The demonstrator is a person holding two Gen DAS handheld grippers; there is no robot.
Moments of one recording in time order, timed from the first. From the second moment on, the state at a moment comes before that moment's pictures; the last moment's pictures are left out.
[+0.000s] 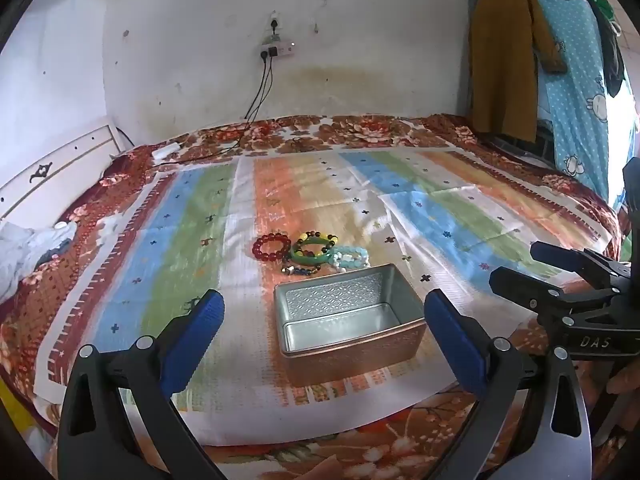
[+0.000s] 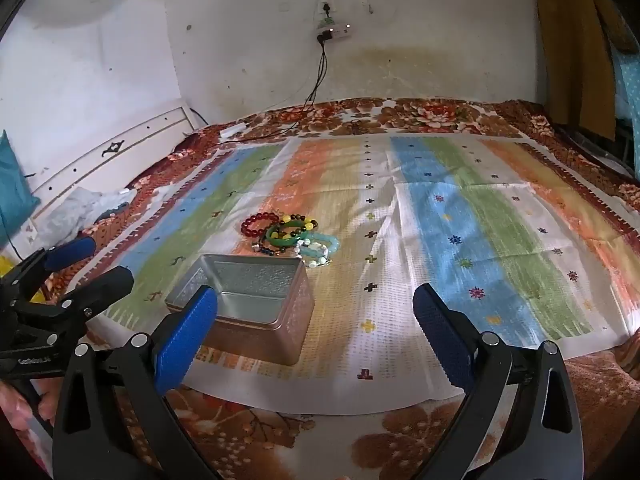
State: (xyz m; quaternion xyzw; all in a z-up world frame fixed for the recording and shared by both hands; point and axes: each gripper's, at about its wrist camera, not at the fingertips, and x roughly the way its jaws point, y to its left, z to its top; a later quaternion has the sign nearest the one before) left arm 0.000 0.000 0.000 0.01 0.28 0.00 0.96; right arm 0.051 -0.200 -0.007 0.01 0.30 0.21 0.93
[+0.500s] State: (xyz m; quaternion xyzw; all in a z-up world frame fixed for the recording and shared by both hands) left arm -0.002 0.008 -0.007 0.00 0.28 0.00 0.96; right arm 0.044 -0.193 -0.003 -0.01 0.29 0.22 0.93
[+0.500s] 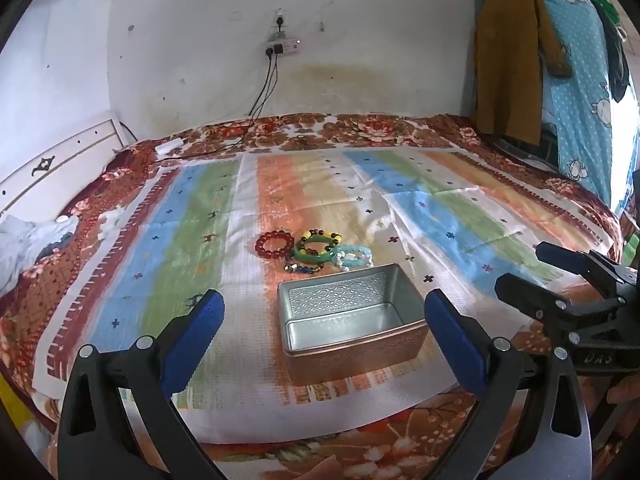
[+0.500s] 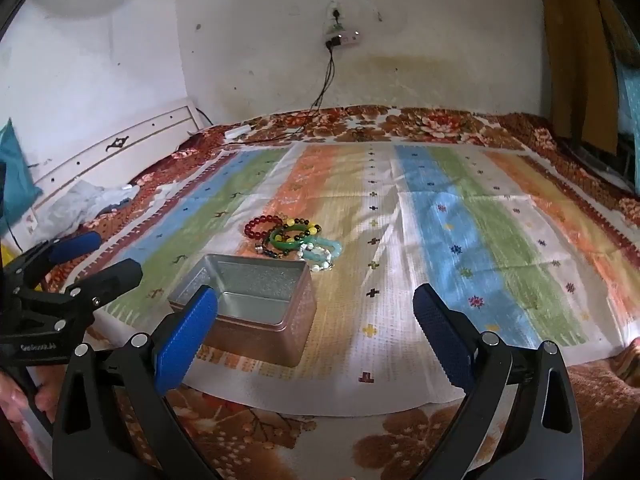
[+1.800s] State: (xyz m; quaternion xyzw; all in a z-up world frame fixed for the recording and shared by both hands) left arm 0.022 0.004 0.003 0.00 0.28 0.00 0.96; right arm 0.058 -0.185 0.005 -0.01 0.28 0.21 0.94
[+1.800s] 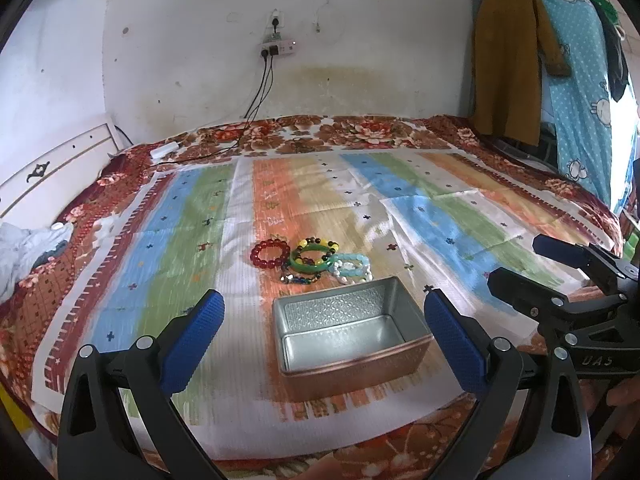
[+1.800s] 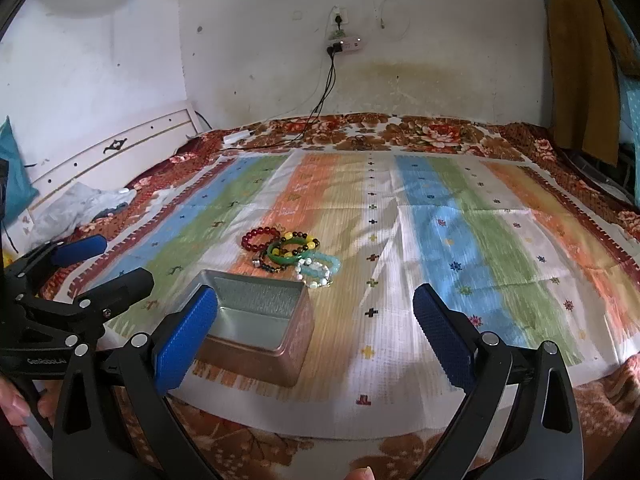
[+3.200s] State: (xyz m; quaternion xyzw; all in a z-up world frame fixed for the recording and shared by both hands) left arm 0.130 0.046 -0.014 -0.02 0.34 0.01 0.94; right arm 0.149 -0.165 0.004 -0.02 0.32 0.21 0.93
